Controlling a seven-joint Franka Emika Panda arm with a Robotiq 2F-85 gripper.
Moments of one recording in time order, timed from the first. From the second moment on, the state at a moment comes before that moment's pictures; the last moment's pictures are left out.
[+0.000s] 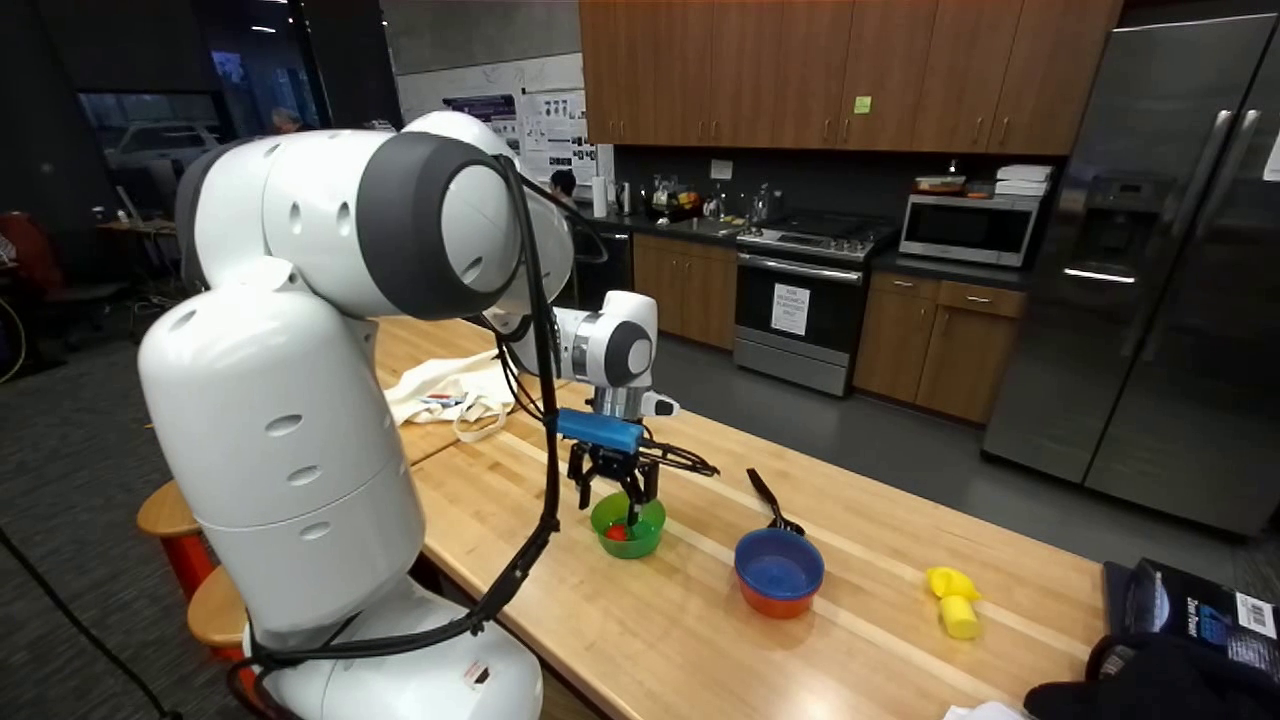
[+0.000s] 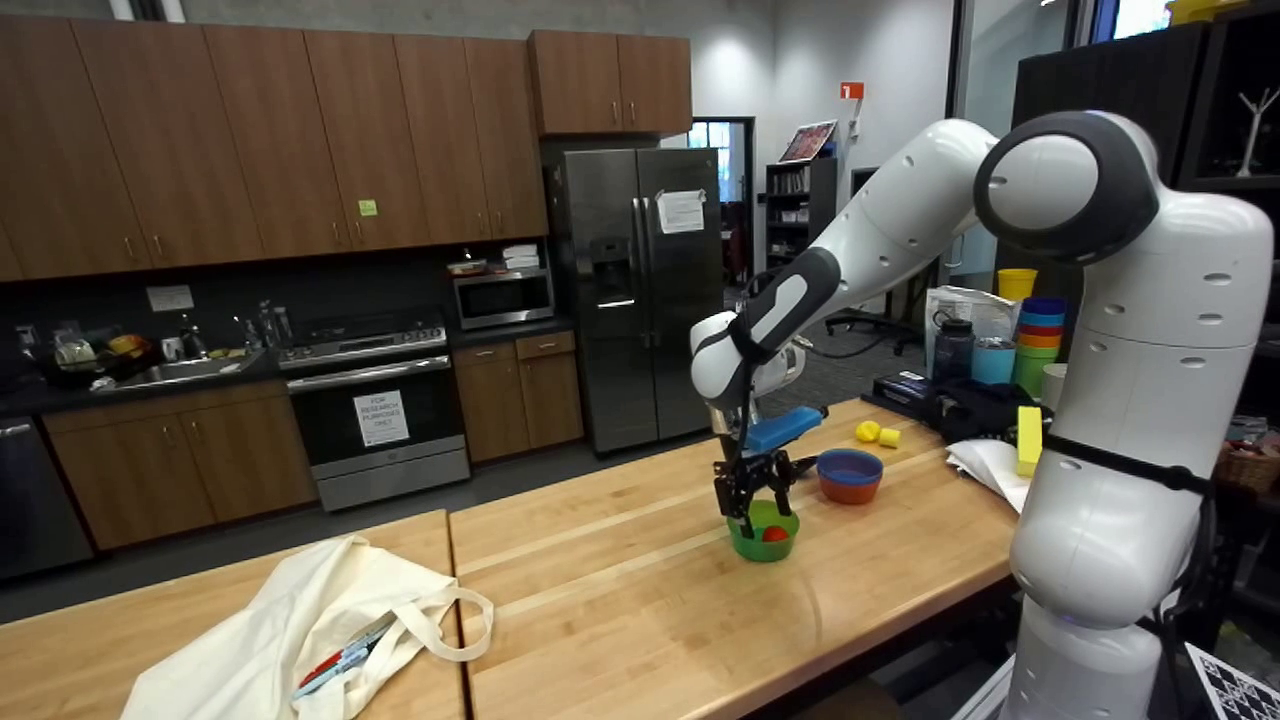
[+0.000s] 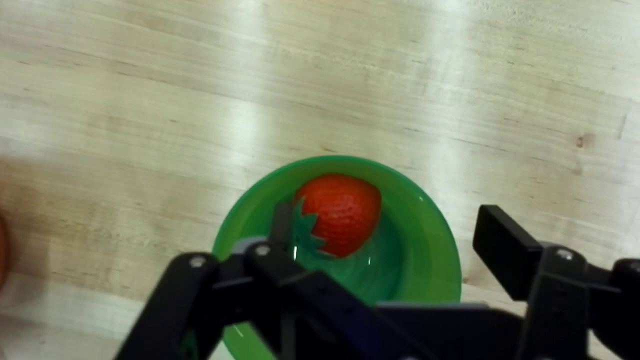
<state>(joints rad) 0.07 -0.04 0.07 -2.41 0.03 2.05 0.09</state>
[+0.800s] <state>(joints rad) 0.05 -0.02 0.05 -2.41 0.04 2.10 0.09</state>
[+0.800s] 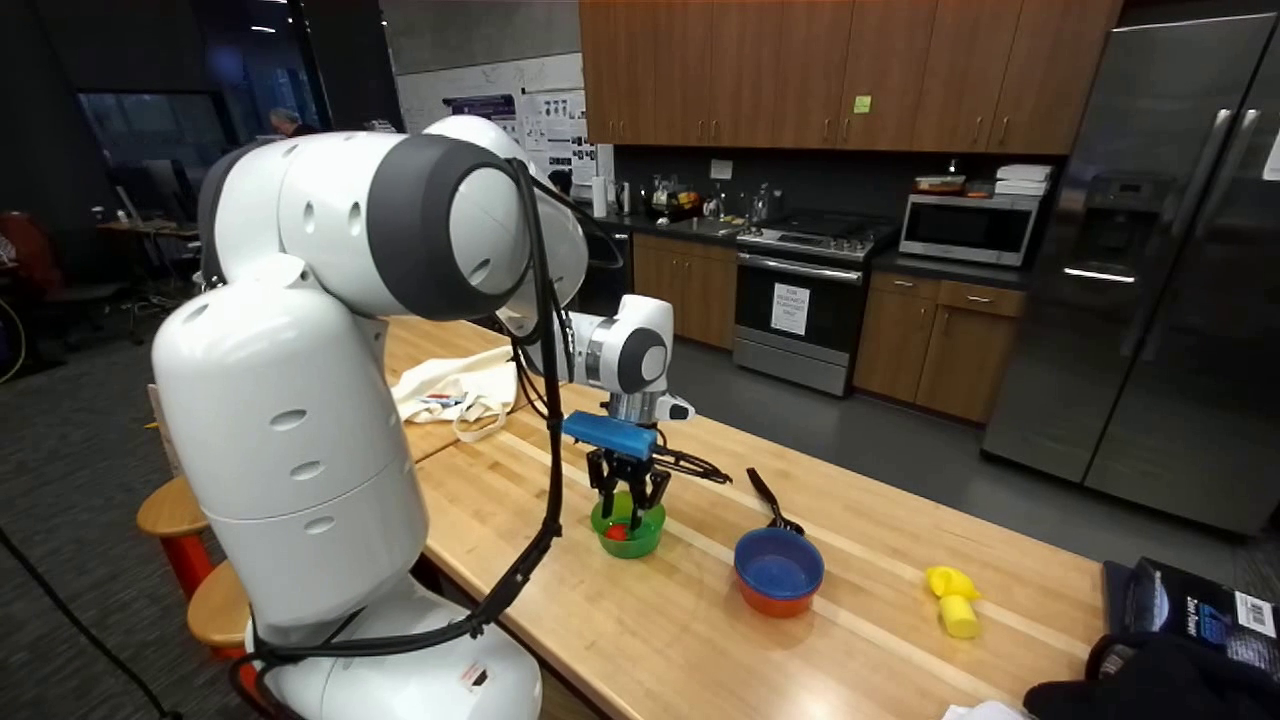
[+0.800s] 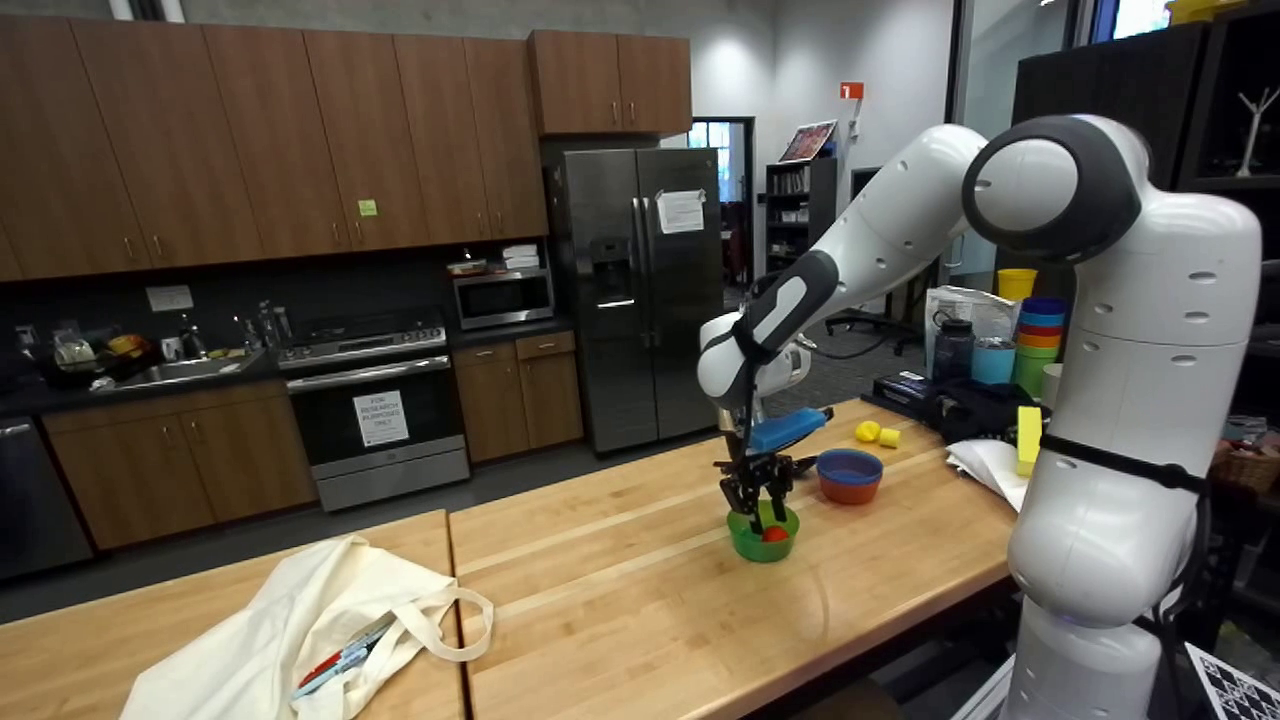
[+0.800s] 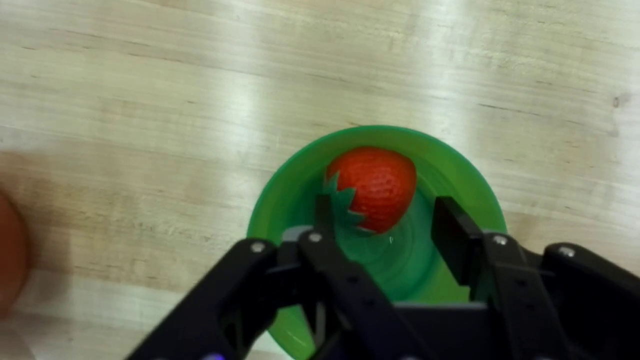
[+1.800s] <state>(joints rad) 0.04 0.03 0.04 -2.39 0.04 2.12 0.10</state>
